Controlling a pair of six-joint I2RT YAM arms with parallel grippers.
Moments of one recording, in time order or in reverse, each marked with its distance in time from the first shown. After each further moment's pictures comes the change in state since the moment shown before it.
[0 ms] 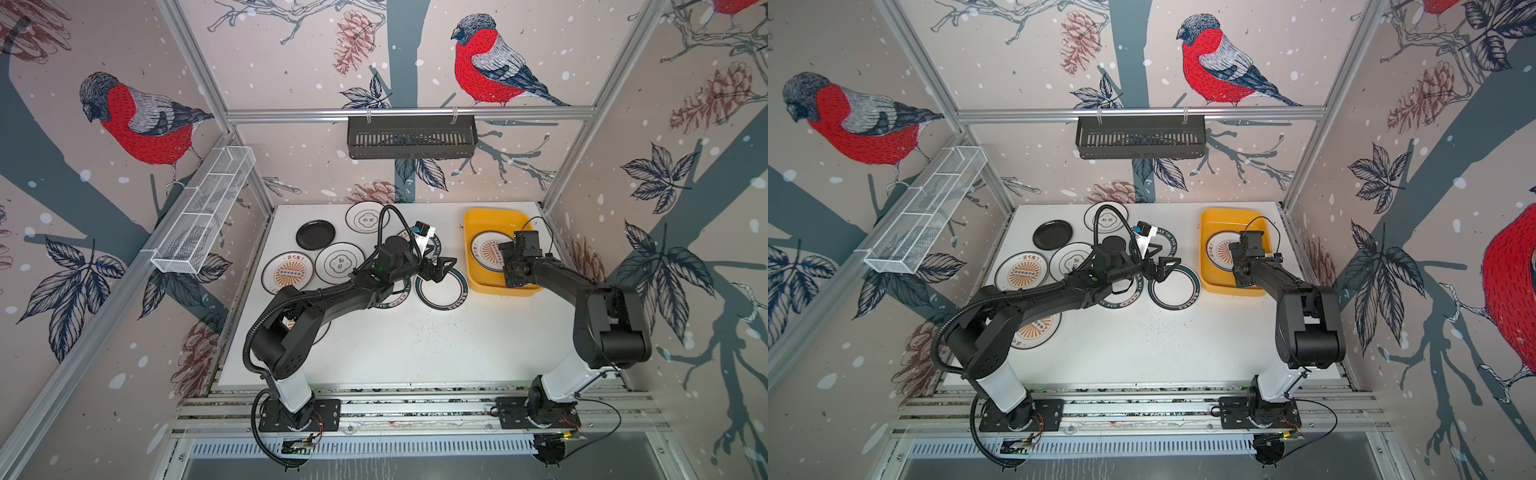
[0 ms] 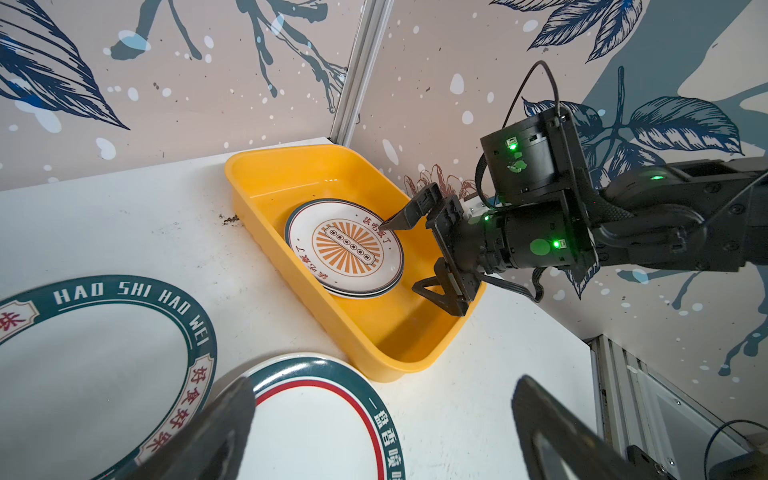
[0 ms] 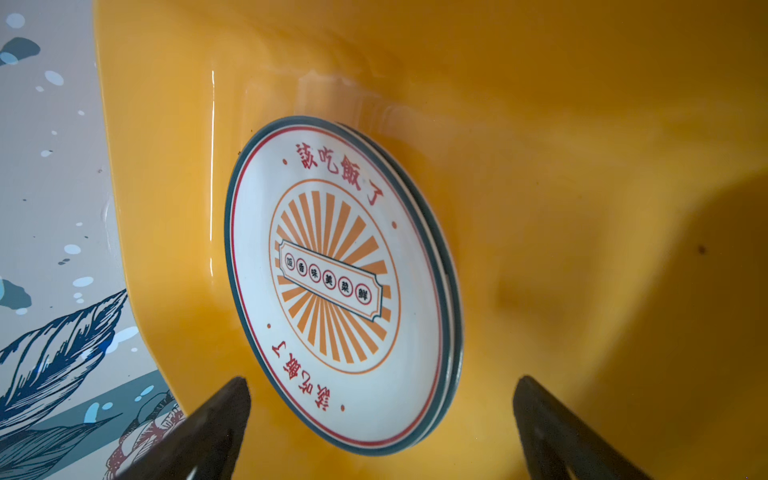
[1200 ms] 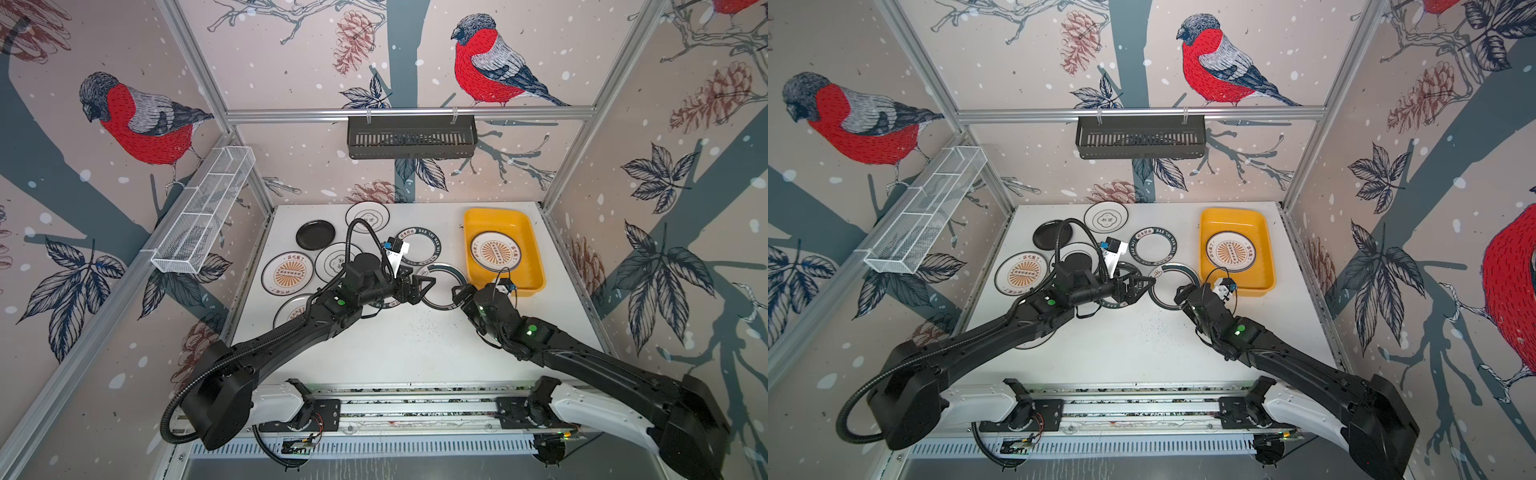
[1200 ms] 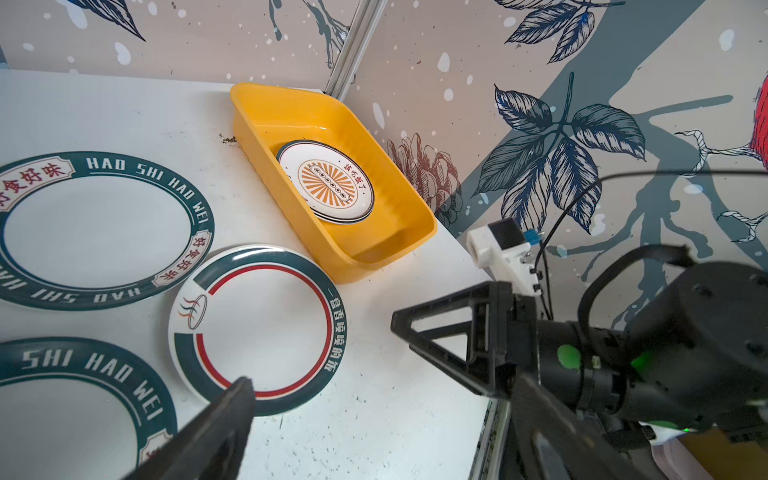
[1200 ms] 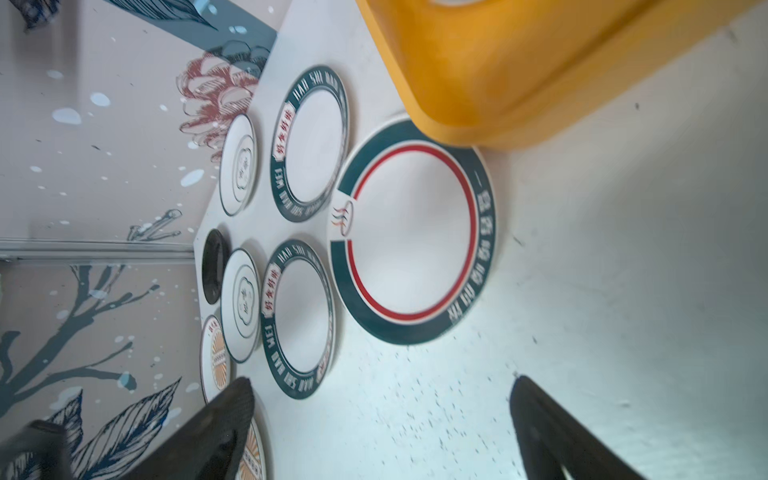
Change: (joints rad) left arm 0.007 -0.478 -0.264 -0.299 0.025 -0.137; right arm 0.773 -0.678 -0.452 -0.056 0.245 0.008
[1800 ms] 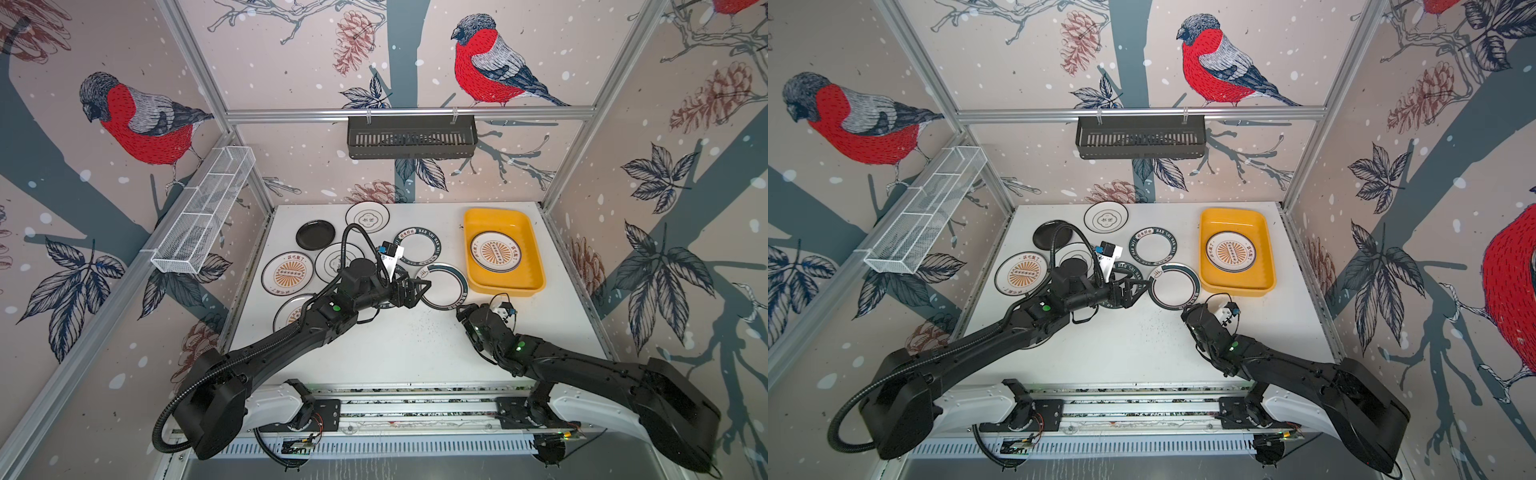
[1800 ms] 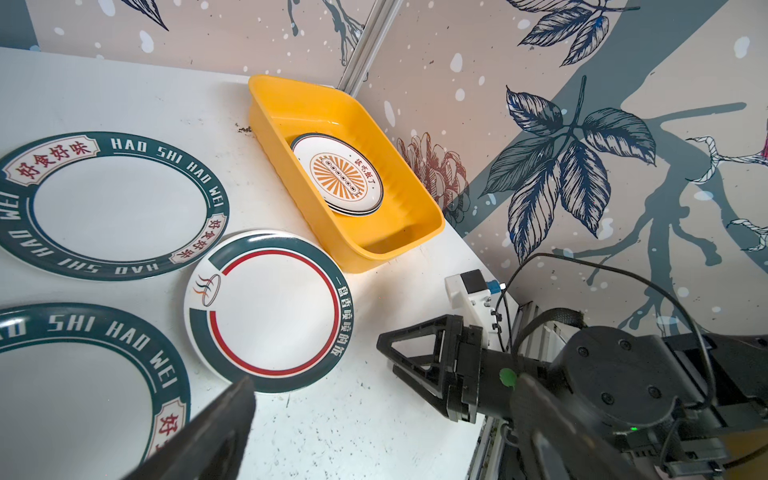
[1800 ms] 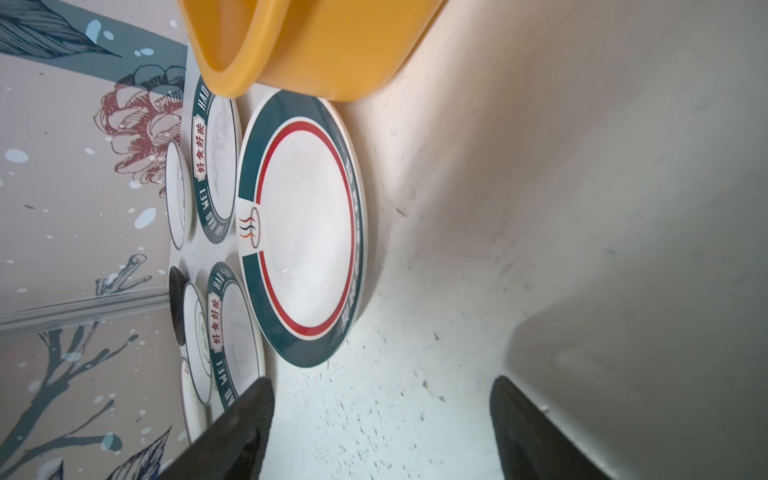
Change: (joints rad) left arm 0.000 -0.027 -0.047 0.029 -0.027 -0.027; right arm 0.002 0.093 -0.220 0.284 0.030 0.182
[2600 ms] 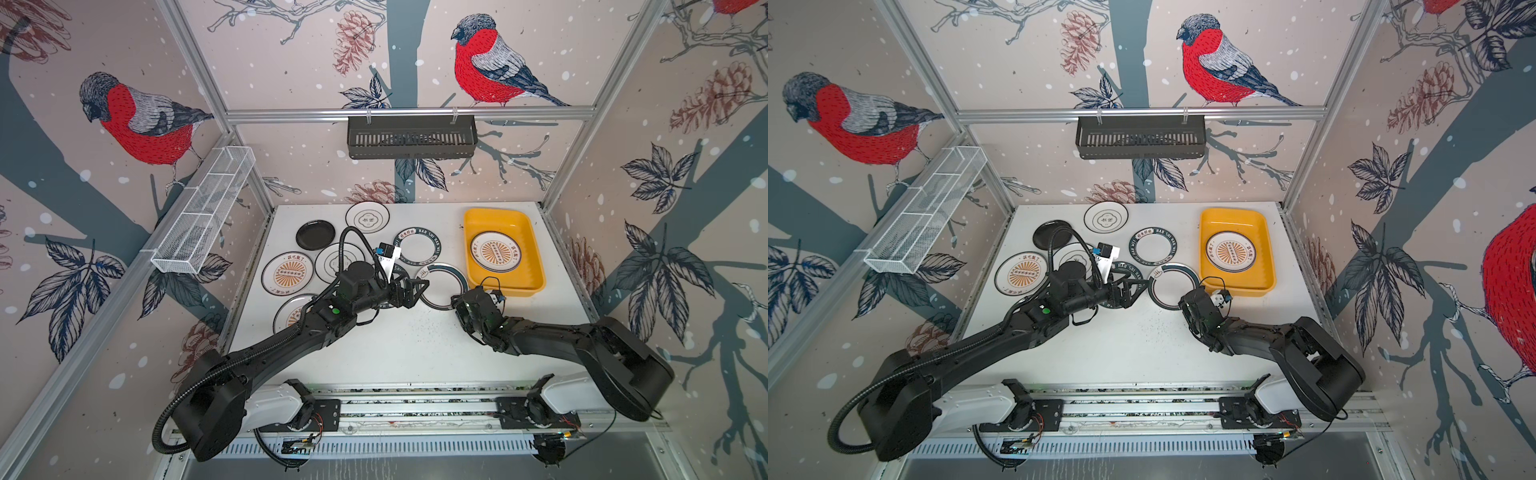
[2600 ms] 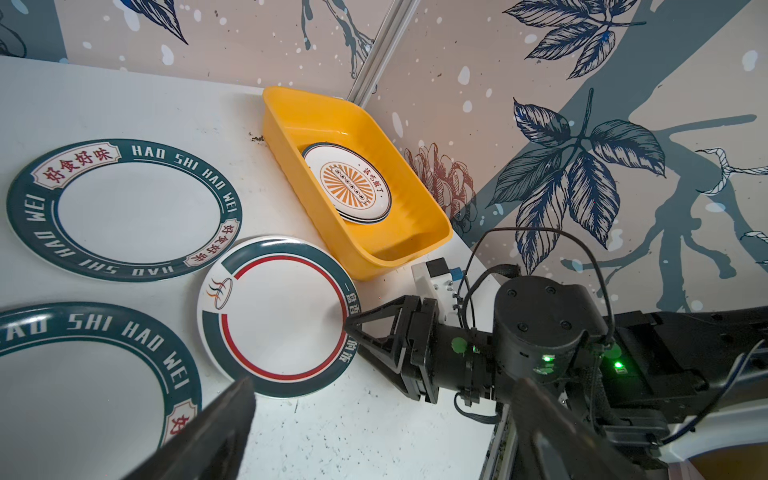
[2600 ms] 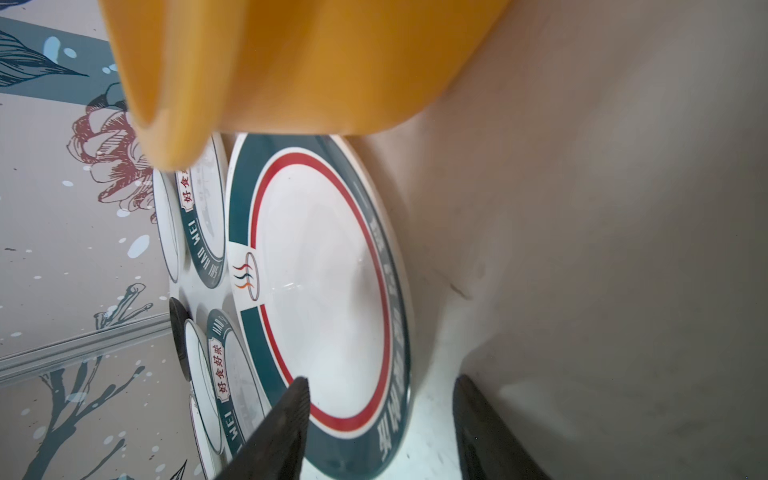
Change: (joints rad) left arm 0.003 -0.011 -0.037 0.039 -0.035 -0.010; right arm -0.156 0.351 0.119 0.231 -0.151 -0.035
